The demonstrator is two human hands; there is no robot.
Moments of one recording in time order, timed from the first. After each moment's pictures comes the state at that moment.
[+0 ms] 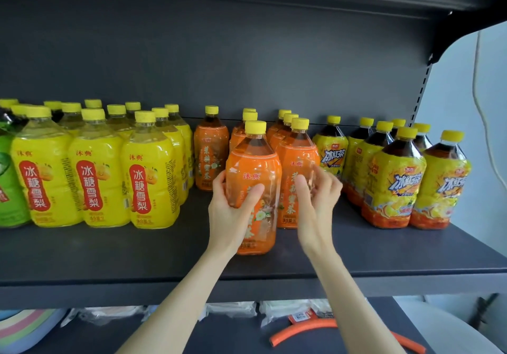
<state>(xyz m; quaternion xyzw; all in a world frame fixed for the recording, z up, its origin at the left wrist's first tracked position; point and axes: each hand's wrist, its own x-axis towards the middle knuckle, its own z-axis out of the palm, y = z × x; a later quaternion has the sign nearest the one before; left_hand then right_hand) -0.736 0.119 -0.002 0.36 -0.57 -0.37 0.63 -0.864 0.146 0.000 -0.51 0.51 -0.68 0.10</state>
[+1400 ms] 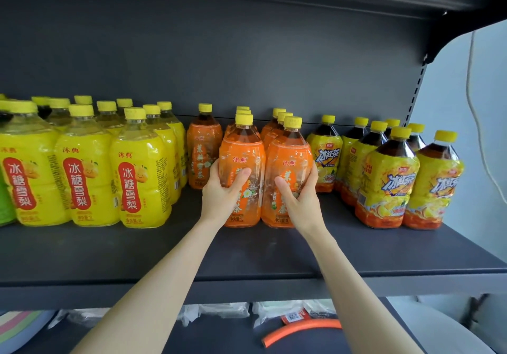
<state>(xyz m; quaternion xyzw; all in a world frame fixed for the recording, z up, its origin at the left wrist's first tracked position) -0.740 0.059 0.000 0.46 -0.62 -0.32 0.56 -0.891 0.114 -0.003 -0.52 0.60 -0.58 0.18</state>
